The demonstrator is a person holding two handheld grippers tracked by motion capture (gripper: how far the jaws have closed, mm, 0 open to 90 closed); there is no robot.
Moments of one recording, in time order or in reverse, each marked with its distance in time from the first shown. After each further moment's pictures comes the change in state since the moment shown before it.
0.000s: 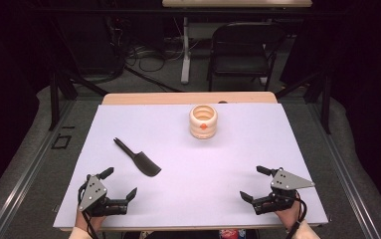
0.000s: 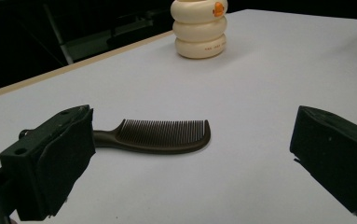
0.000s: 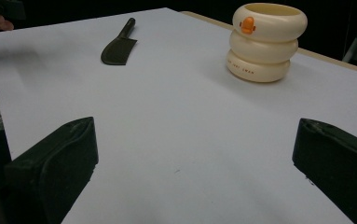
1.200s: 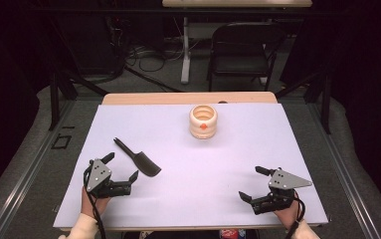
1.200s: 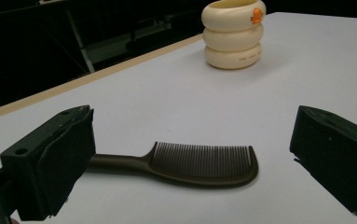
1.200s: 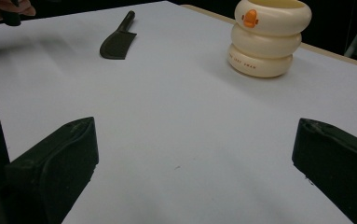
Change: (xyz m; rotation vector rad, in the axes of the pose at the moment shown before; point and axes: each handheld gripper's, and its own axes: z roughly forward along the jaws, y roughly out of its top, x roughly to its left) left arm 0.028 0.014 0.037 0.003 0.088 0.019; right arm 0.000 0.000 0.004 0.027 -0.002 -0.004
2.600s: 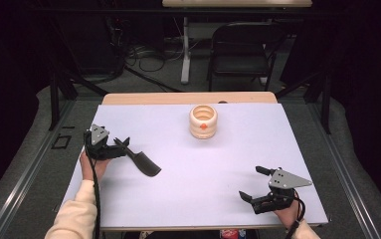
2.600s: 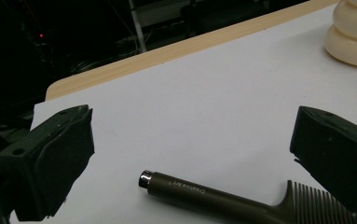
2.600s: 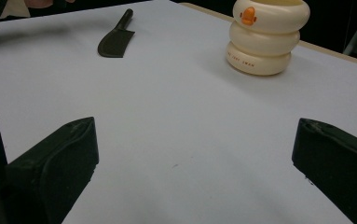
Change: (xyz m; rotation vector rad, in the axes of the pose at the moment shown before) left arm 0.084 0.018 0.070 0.150 0.182 -0.098; right arm -0.001 -0.001 0.000 0.007 -0.004 0.004
